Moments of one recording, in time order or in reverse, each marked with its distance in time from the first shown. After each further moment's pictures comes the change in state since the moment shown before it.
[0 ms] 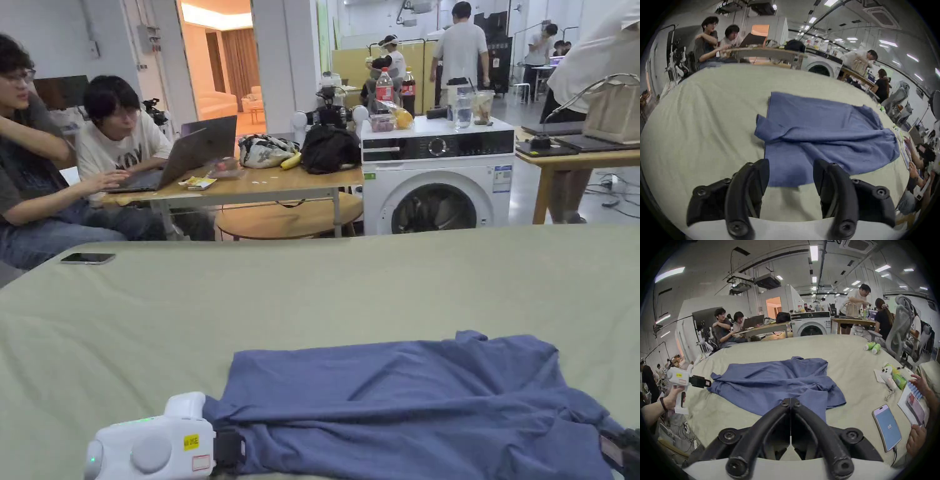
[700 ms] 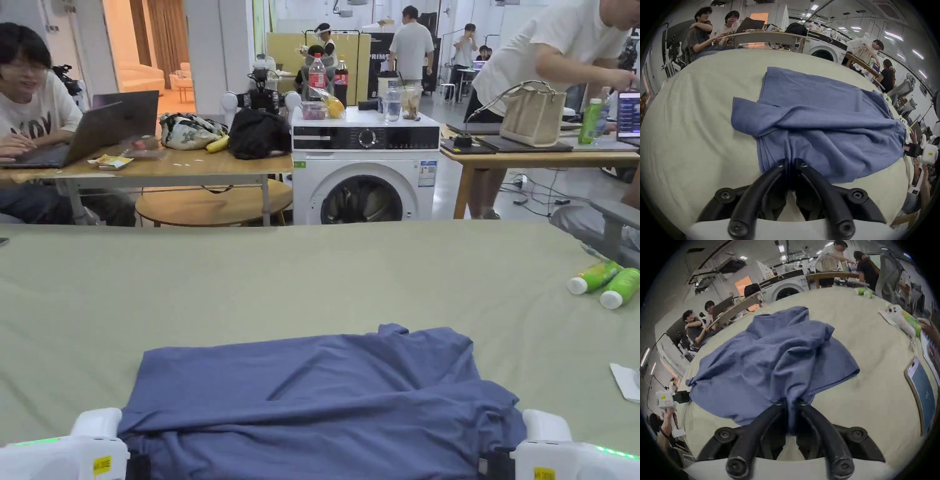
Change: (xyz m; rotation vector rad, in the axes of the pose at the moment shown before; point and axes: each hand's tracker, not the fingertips) left arm 0.008 -0.006 -0.014 -0.032 0.040 -0.082; right arm 0.034 -0.030 -0.113 -0.277 -0.060 -0.286
